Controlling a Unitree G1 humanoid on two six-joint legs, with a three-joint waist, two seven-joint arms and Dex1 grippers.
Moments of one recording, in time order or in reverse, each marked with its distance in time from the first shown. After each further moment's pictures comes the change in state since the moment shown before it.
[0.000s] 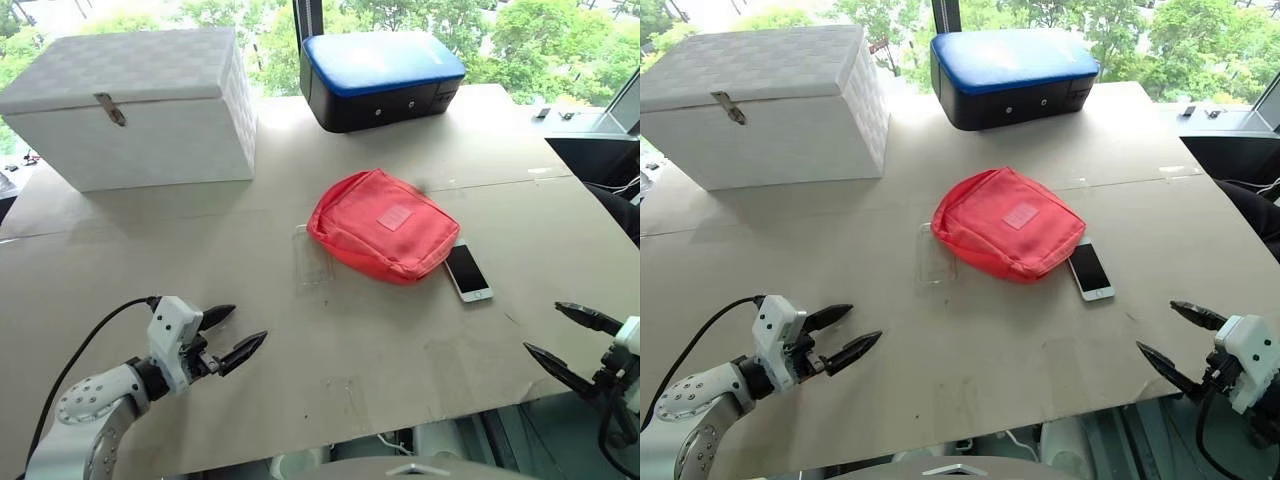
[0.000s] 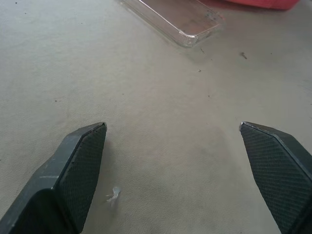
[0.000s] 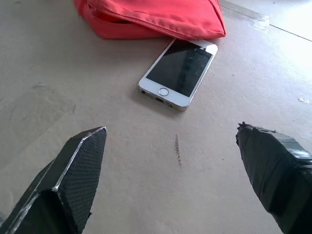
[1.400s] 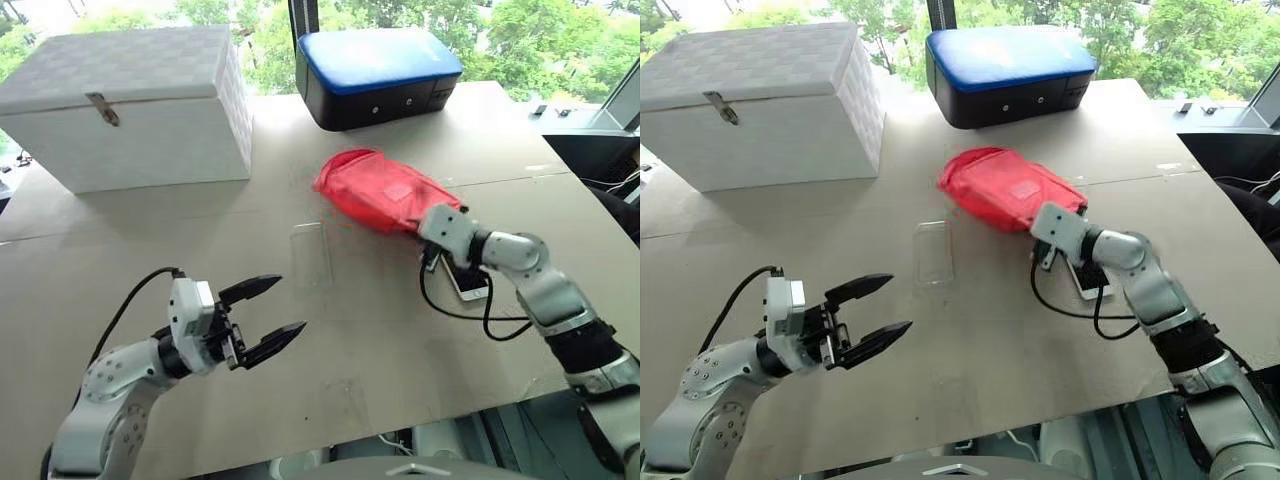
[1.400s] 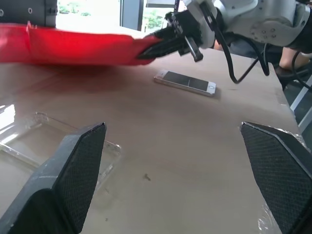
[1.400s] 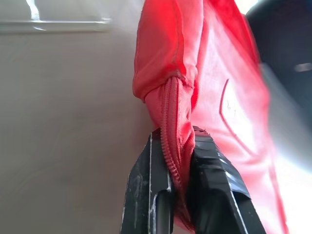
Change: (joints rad) left arm -0.149 -0.011 -0.114 -0.075 -0.157 -0.174 -0.152; right arm -1.136 0.041 0.740 0.359 -0.557 0.129 -0.262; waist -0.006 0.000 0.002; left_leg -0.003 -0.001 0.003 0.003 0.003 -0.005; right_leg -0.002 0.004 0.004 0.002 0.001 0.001
